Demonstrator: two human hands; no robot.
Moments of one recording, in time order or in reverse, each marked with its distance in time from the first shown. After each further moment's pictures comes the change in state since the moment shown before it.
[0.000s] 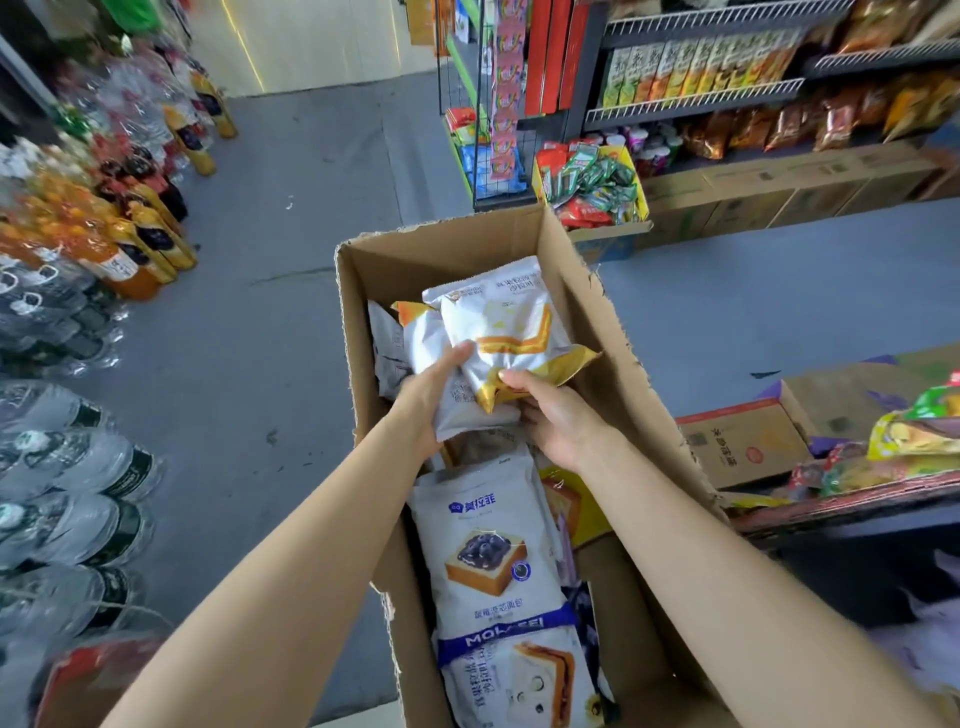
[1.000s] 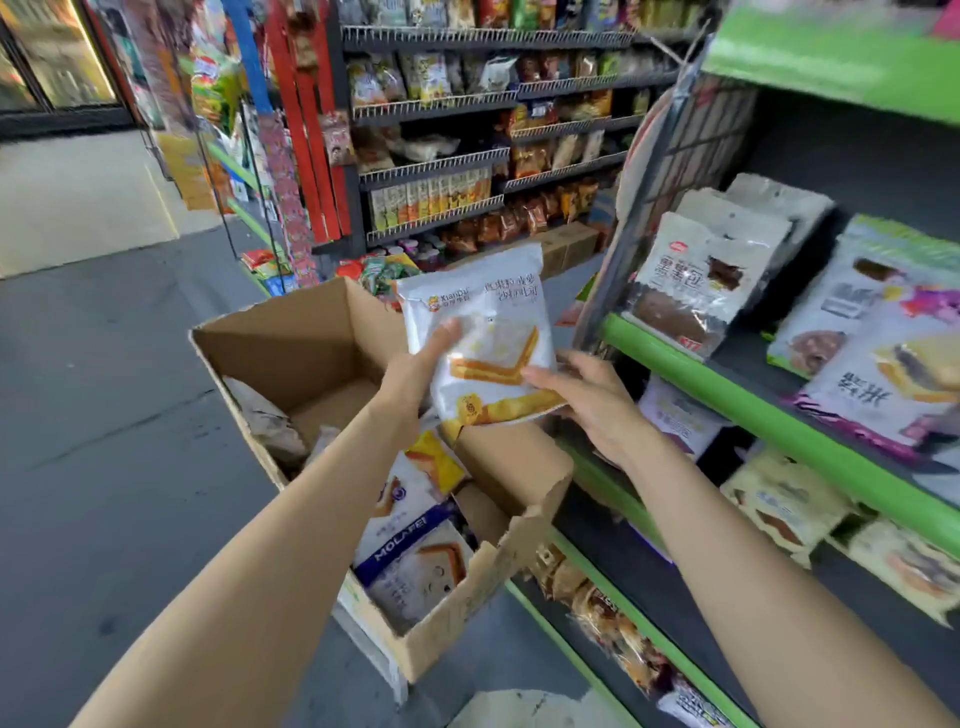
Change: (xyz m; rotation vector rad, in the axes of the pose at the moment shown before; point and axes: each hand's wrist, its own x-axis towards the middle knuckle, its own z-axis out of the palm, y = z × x) left_hand -0.194 -0.047 0.106 0.409 -0.411 0.347; right_hand -0.287 0.026 -0.063 -0.310 0.474 -0.652
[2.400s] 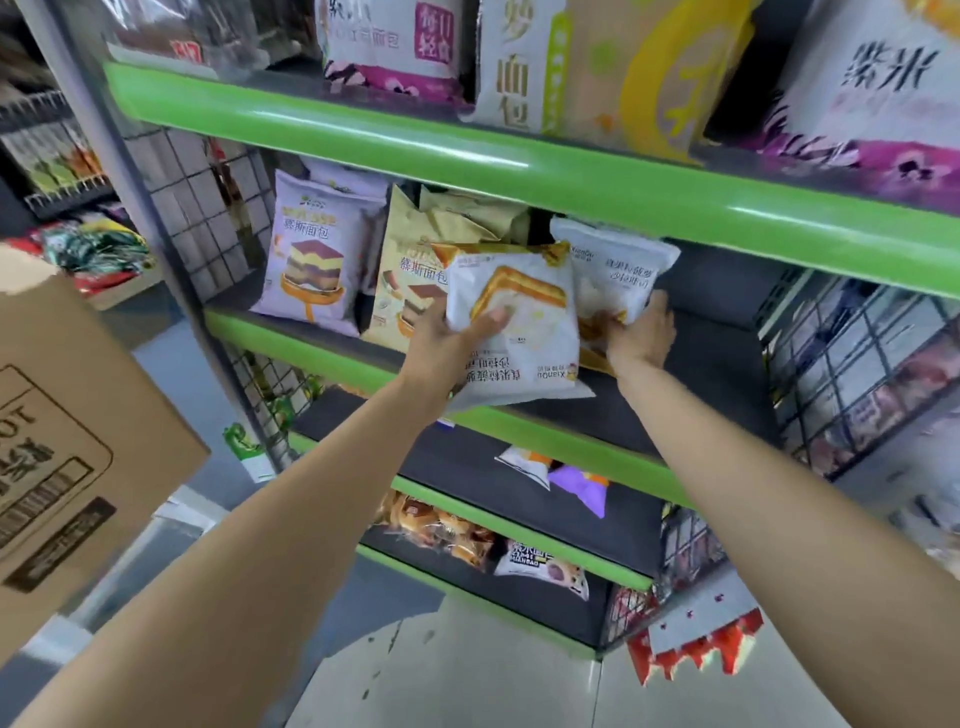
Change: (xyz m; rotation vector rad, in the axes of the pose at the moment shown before) left_hand -0.080 -0.303 0.351 0.153 -0.517 0.100; right_hand -0.160 0.267 -0.391 -0.505 1.182 0.211
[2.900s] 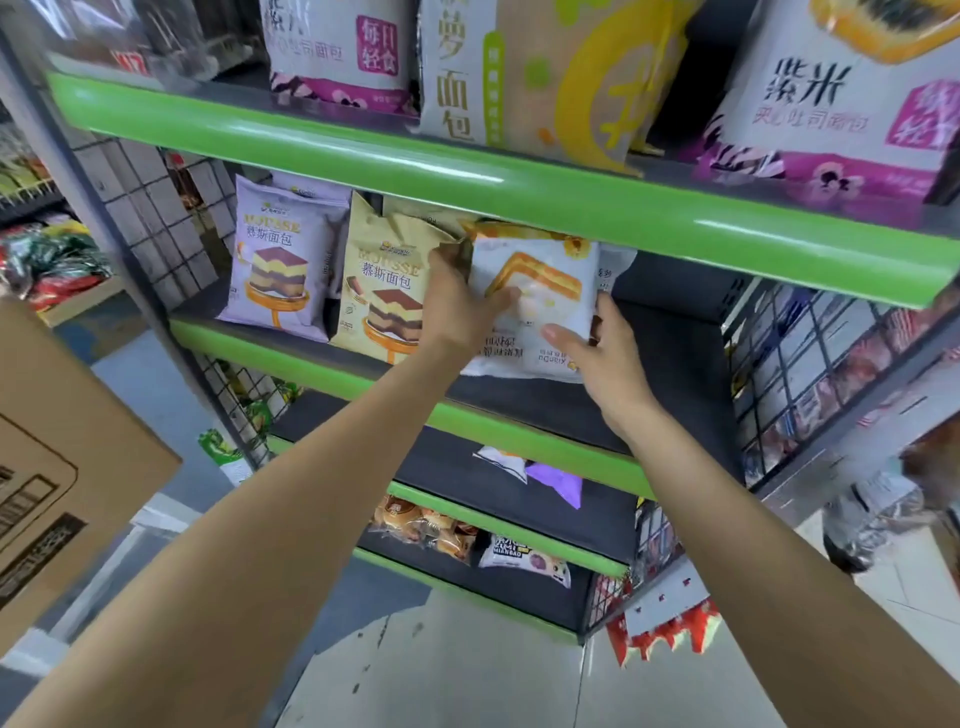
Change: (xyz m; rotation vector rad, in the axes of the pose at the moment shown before) left_hand 0.018 0.031 0.056 0.455 0.156 0.165; right_hand -0.049 -0.002 -0.049 0.485 -0.427 -0.211
